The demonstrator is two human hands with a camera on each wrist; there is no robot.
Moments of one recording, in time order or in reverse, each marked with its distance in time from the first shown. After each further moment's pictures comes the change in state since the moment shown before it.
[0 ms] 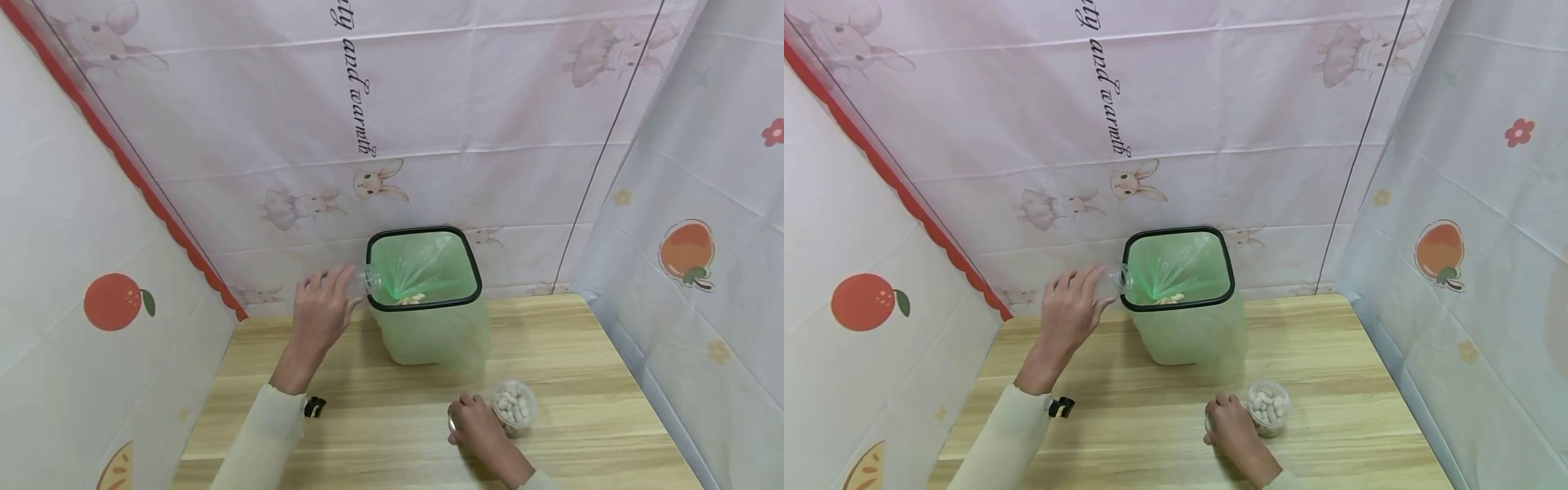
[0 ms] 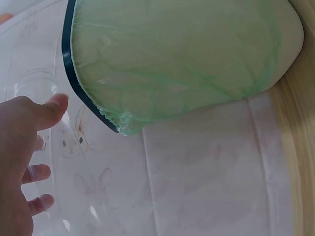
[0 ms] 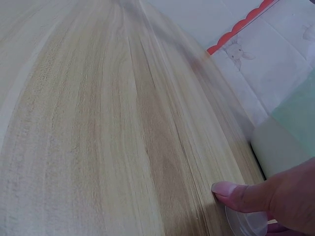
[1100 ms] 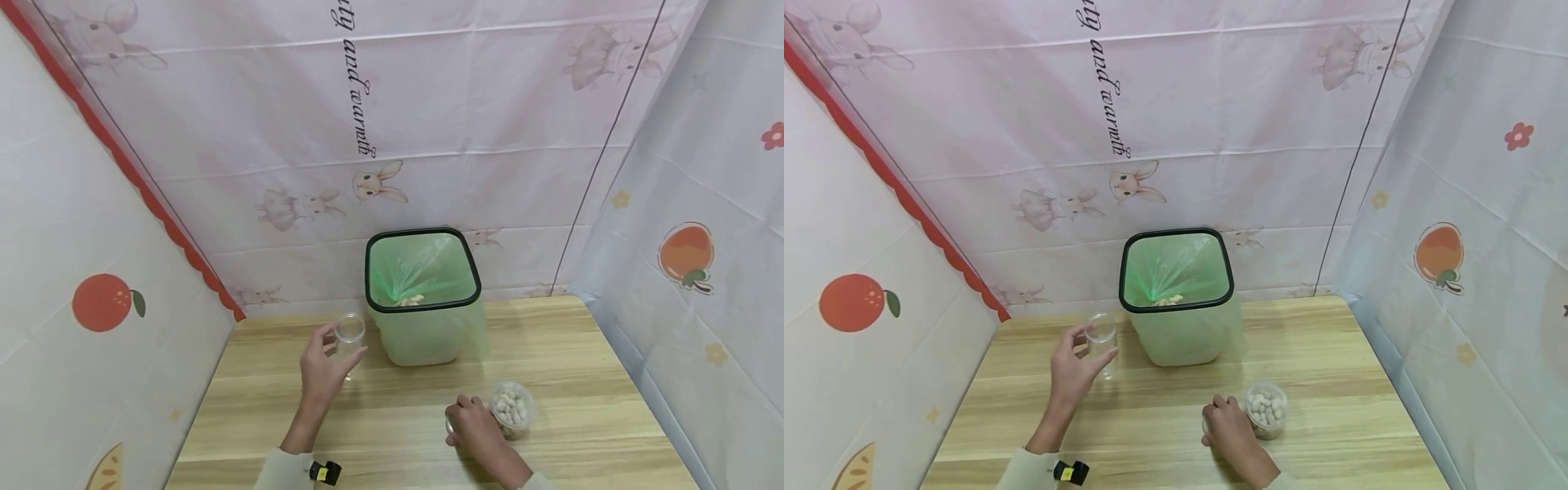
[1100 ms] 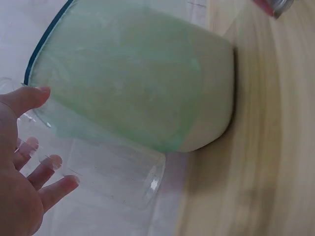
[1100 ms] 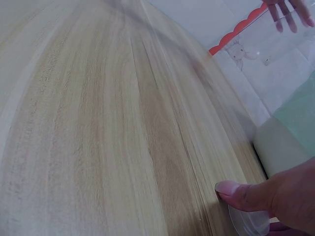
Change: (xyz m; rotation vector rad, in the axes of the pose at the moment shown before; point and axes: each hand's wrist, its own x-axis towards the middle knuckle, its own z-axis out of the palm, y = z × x) left_hand -0.097 0.049 0.008 -0.809 -0.050 -0.835; right_hand 0.001 0.001 0.002 -0.002 0.018 -0.032
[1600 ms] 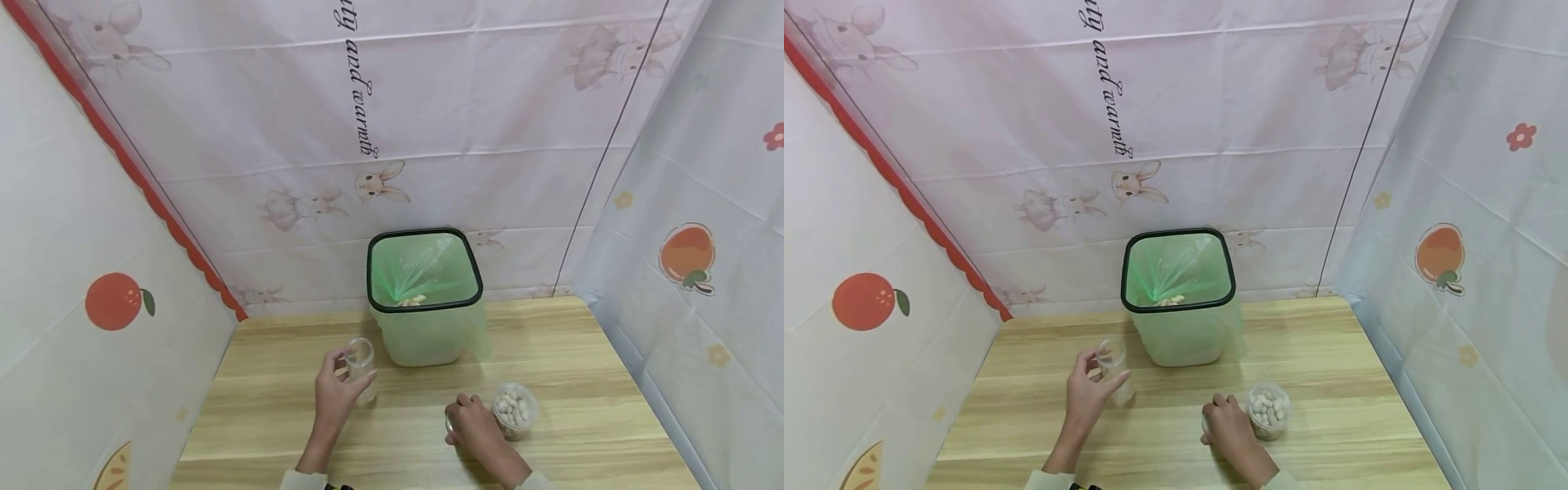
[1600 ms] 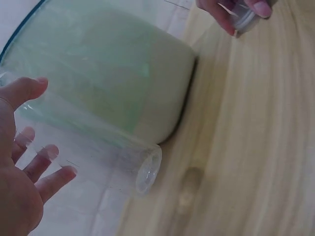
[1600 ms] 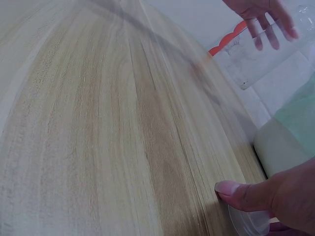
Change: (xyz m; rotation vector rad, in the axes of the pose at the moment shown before) left_hand -0.044 -0.030 0.015 -0.096 -0.052 -0.177; right_hand 0.005 -0.002 0.001 0.043 -0.018 0.007
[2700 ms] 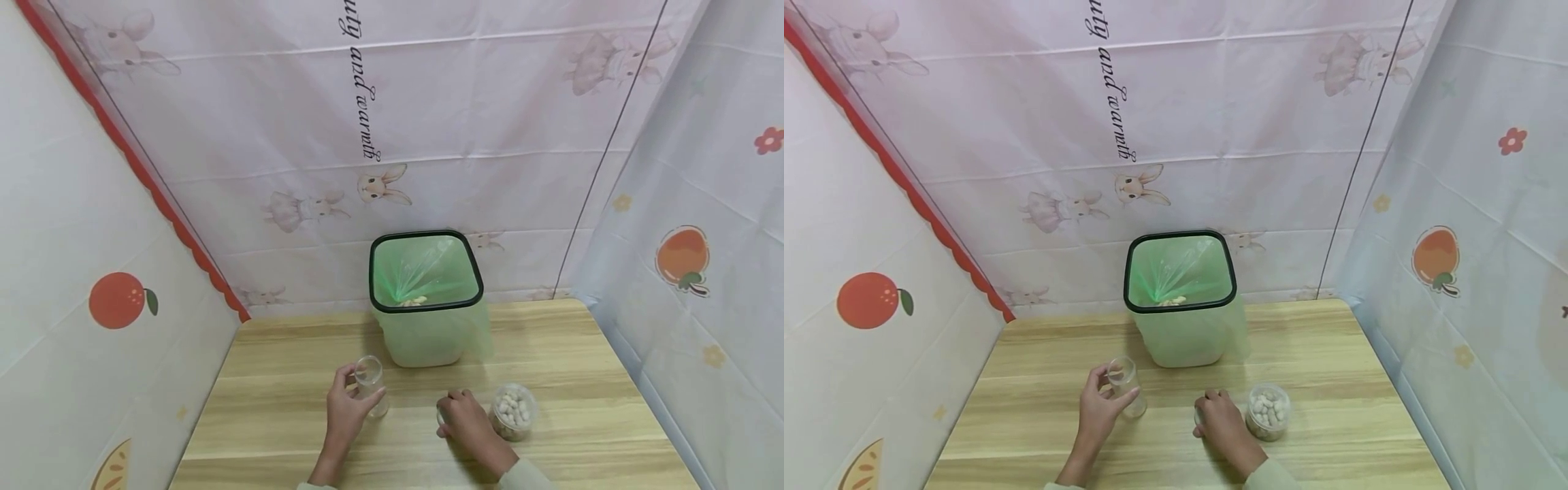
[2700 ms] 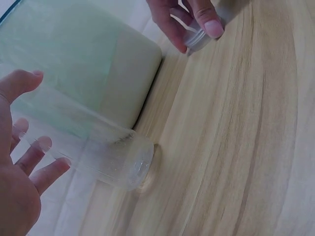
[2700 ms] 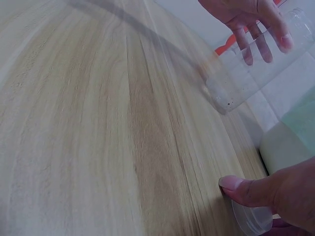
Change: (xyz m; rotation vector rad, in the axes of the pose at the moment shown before) left_hand -0.030 -0.019 0.011 -0.059 -0.054 -0.068; right_hand 0.018 -0.009 0.007 0.060 -0.021 0.017
